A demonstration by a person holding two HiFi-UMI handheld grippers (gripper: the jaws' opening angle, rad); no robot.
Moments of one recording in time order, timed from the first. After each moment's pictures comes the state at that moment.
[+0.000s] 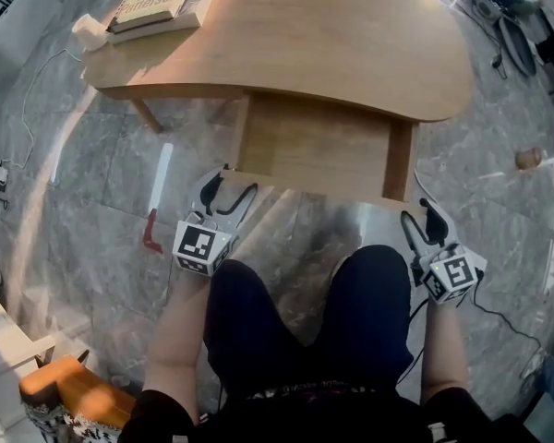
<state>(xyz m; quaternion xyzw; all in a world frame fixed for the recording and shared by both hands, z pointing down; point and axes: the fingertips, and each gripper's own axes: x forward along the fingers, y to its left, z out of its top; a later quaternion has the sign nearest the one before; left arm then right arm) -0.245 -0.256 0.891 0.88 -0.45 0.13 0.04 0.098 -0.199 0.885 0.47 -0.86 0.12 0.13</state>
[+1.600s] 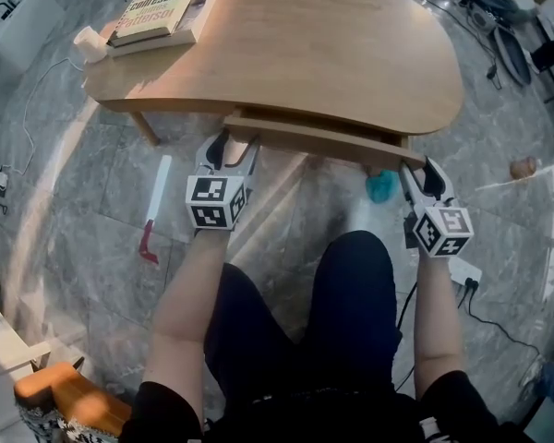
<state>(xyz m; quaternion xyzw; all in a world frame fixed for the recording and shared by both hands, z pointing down) -0.230 -0.364 0.868 0.83 -0.55 0.11 0.08 0.117 -0.317 0.859 0.55 -0.82 0.12 0.10</state>
